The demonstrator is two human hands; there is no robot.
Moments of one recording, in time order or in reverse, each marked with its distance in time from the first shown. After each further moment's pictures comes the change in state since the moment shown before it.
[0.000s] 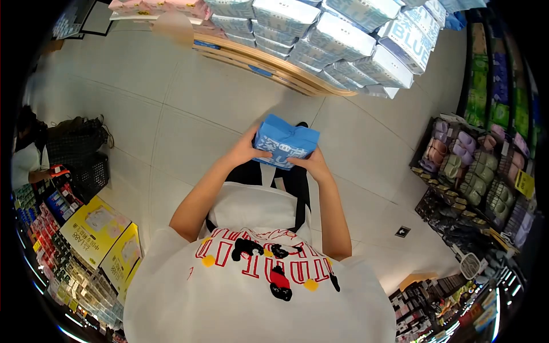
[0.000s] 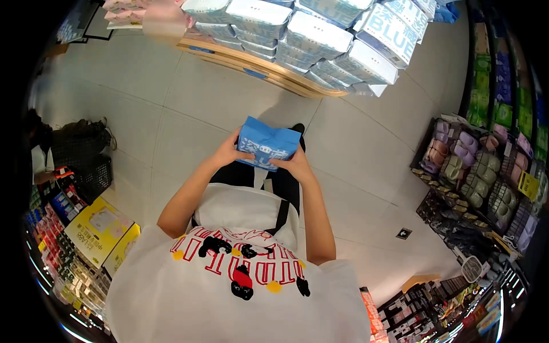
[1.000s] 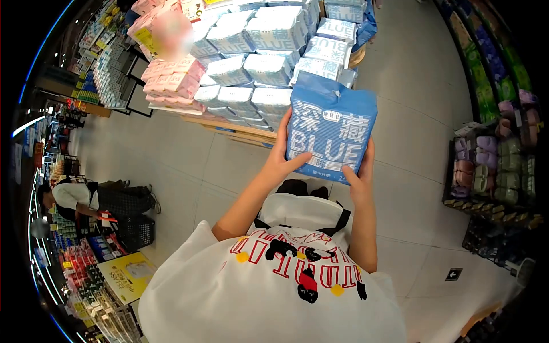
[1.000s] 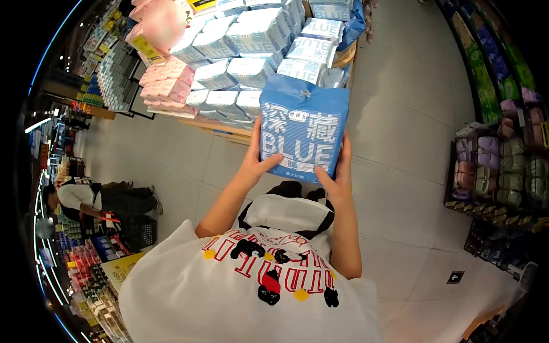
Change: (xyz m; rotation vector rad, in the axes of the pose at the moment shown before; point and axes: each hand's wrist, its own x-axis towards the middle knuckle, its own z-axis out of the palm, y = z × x) left_hand 0.039 0.228 0.196 0.149 0.033 0.628; right_hand -0.081 -0.170 -0.139 0.279 0.257 -0.742
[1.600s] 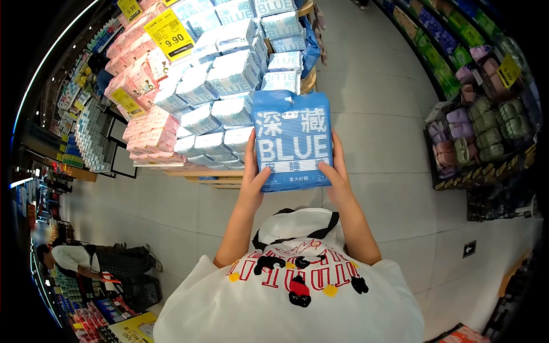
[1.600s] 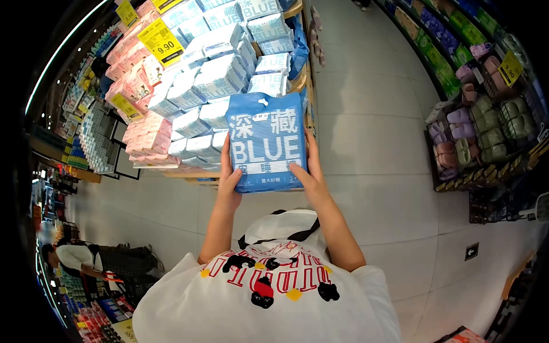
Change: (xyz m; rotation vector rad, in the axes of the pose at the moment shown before) left_hand 0.013 0.031 0.014 -0.187 -0.051 0.147; right_hand 0.013 -0.045 0.013 0.105 -0.021 -0.110
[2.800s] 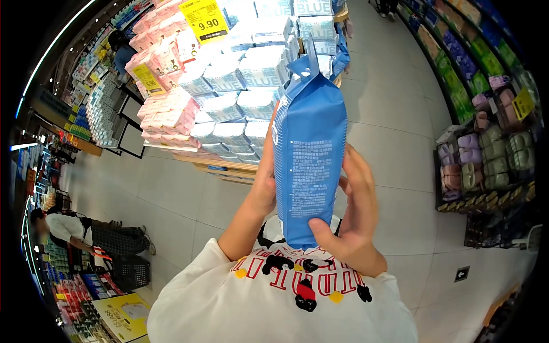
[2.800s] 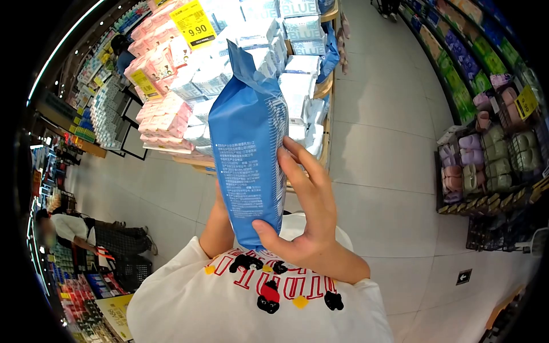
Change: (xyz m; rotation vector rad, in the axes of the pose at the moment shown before) left_hand -0.022 0.028 0.002 -0.364 -0.125 -0.125; right_hand -0.034 -0.101 0.088 -0.541 -0.162 -0.513
